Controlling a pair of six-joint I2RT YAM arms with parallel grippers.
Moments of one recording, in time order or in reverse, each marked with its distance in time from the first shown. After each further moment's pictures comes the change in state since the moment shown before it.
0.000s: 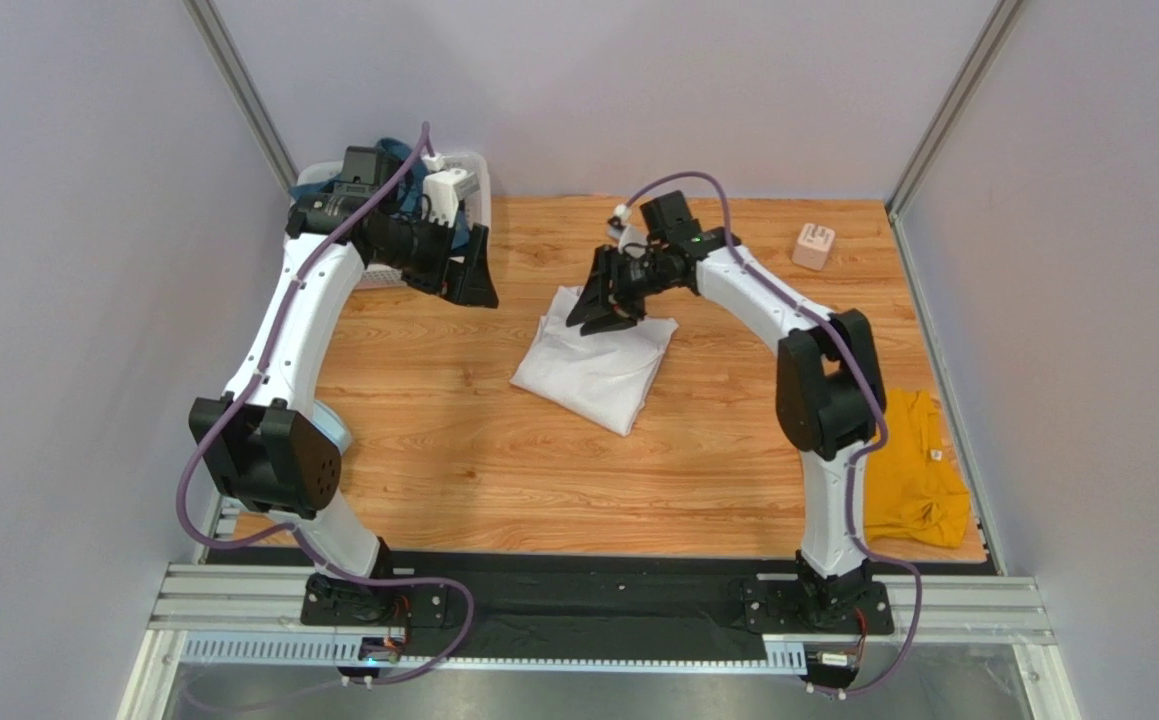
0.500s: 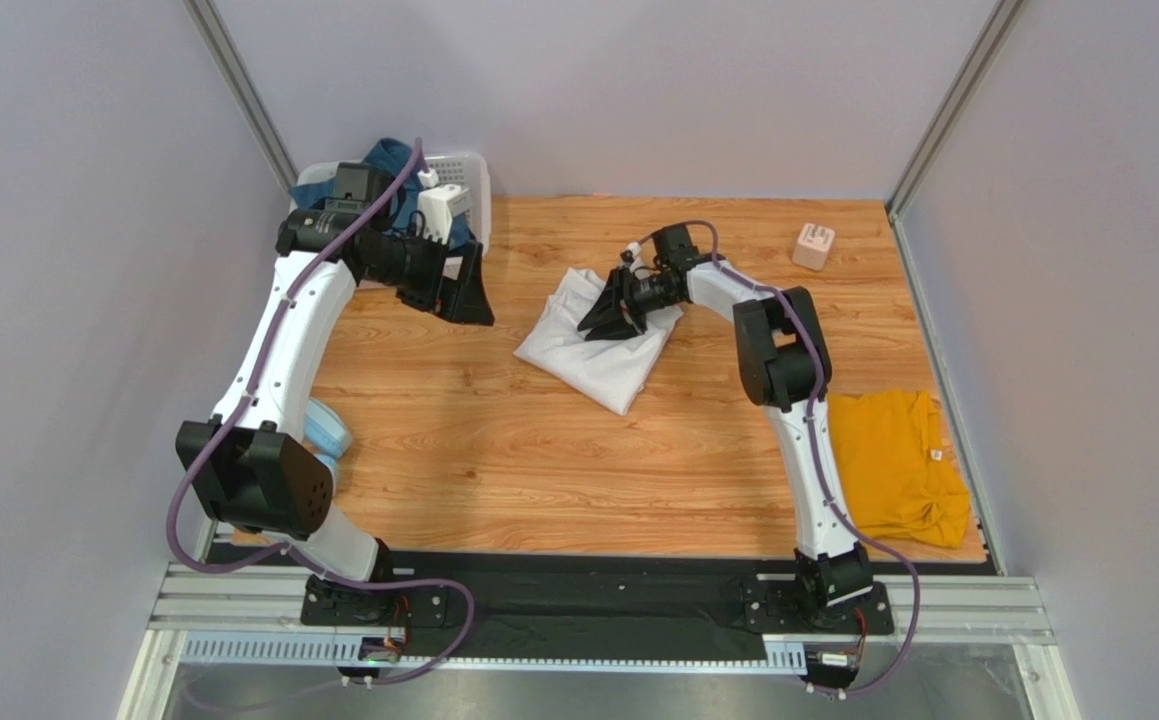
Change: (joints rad) left arm 0.019 -0.087 -0.092 -0.013 0.024 0.010; right arm -0.095 0.470 0.209 0.118 -0.253 0.124
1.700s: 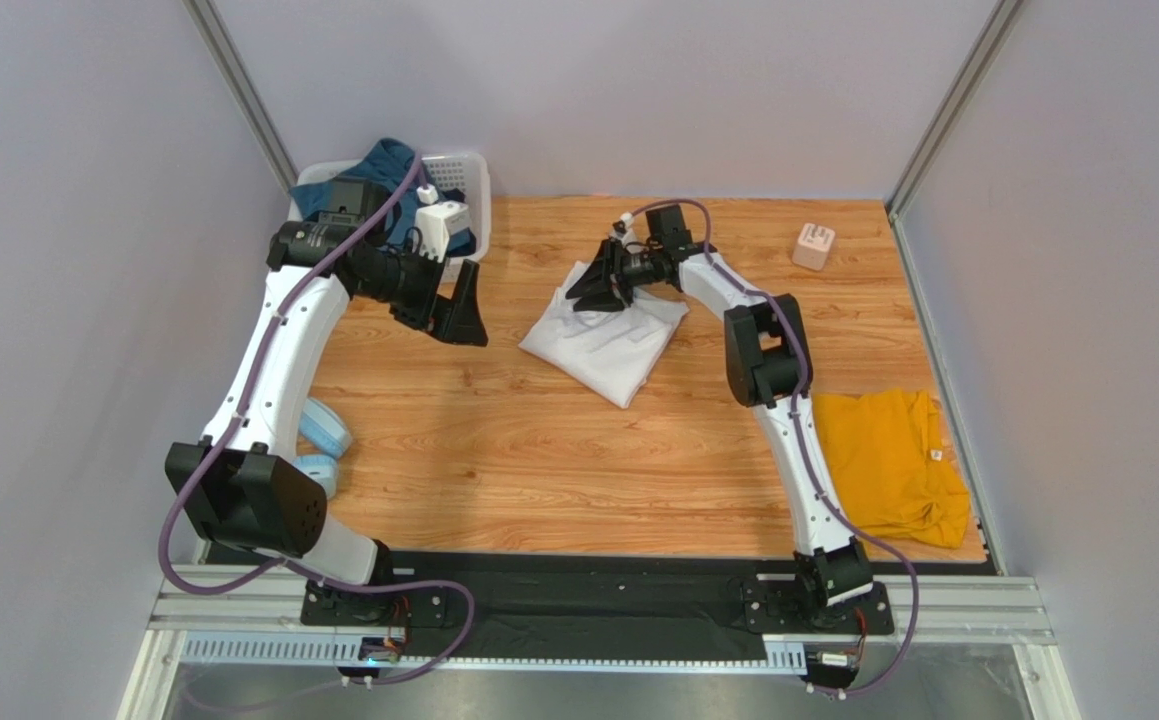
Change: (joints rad) left arm 0.000 -0.064 -0.058 -0.071 0.000 0.051; right arm -0.011 0.200 0.341 0.137 -0.026 0.135
